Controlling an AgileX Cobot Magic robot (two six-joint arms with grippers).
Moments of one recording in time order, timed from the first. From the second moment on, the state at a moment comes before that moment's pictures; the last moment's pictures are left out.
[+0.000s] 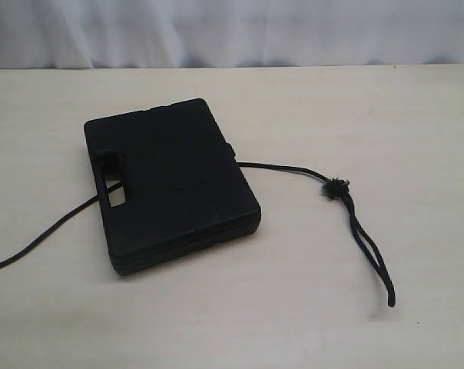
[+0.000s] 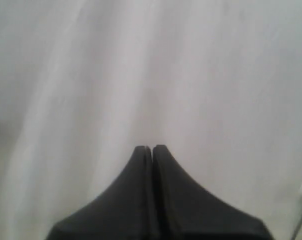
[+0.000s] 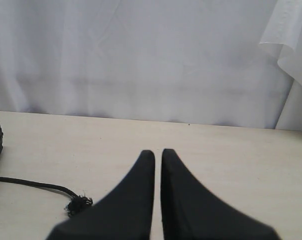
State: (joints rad) left arm -0.09 0.84 -0.55 0.05 -0.45 -0.37; right arm -0.03 0.00 0.00 0.07 0.11 -0.14
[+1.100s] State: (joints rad) left arm -0.09 1.68 -1.01 -0.03 0.71 -0.16; right arm -0.03 0.00 0.00 0.07 0.11 -0.14
